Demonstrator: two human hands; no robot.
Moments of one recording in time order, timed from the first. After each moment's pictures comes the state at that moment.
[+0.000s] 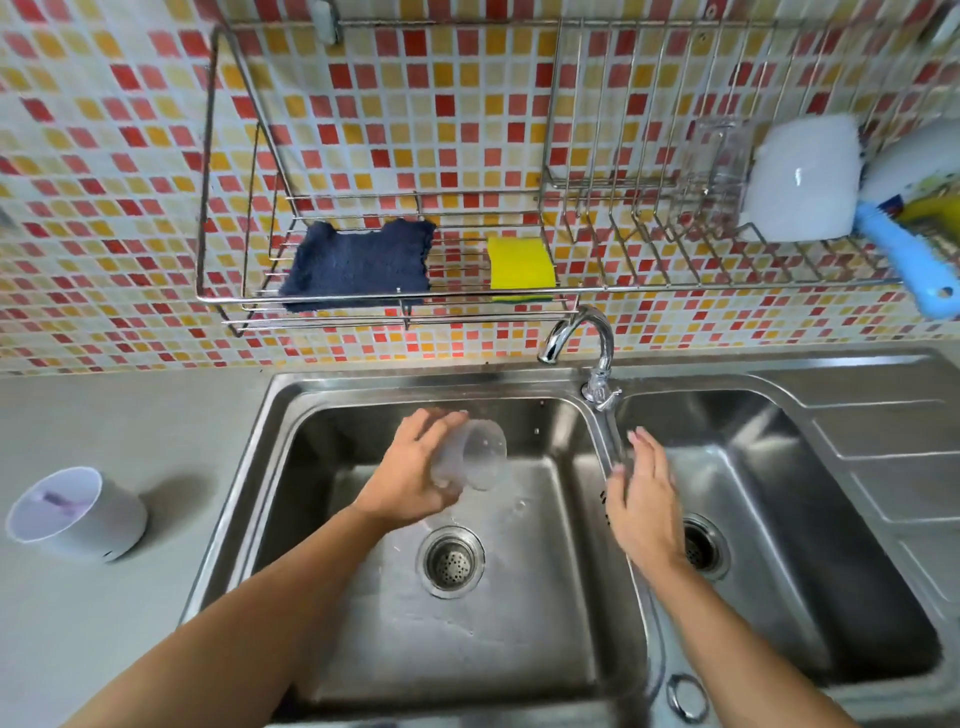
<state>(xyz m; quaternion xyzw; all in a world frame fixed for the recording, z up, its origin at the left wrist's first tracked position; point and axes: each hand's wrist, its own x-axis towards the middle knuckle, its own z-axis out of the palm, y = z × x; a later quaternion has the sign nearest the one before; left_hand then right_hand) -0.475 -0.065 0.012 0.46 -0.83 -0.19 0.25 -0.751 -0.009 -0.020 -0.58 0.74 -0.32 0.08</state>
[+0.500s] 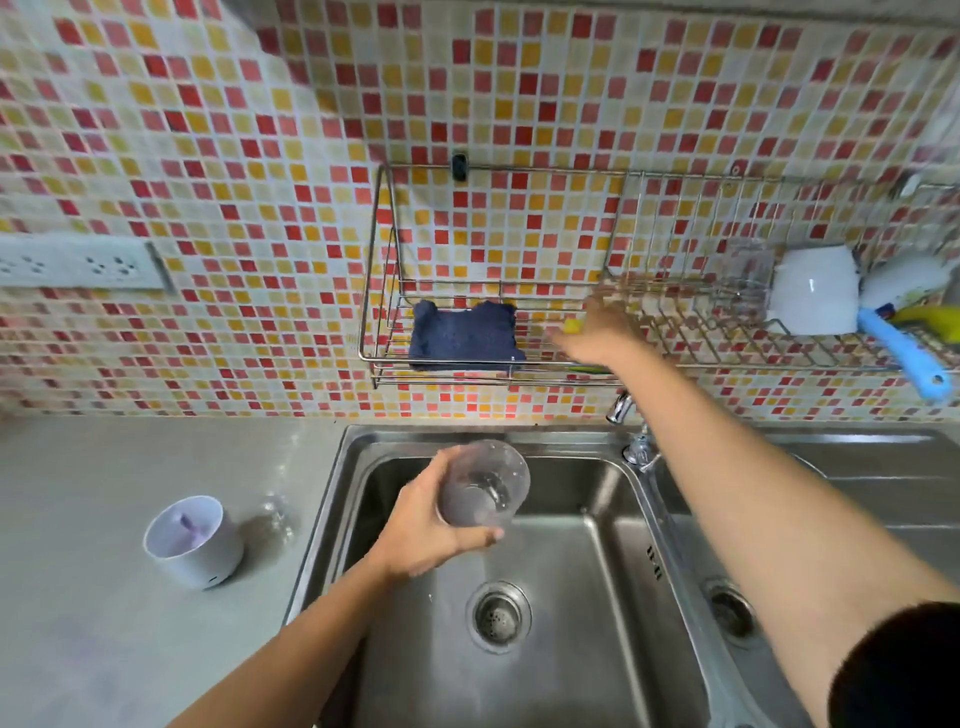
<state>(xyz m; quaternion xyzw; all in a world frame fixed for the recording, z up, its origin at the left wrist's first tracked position) -0.403 -0.011 0.085 0.45 -0.68 -0.43 0.39 -0.633 -0.158 0.210 -0.63 0.76 -0.15 0.09</state>
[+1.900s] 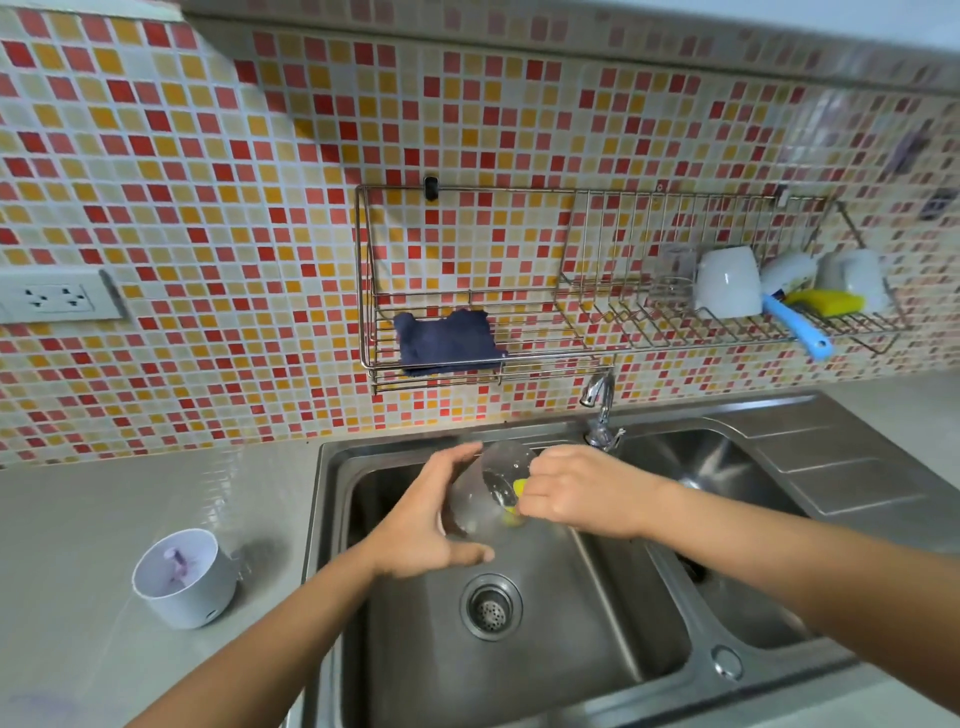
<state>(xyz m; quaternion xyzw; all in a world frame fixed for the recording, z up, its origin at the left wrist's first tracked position) -0.368 -0.003 0.110 0.33 -0.79 -0.43 0.27 -0.589 0.031 0.174 -0.94 0.24 -0.03 -0.24</state>
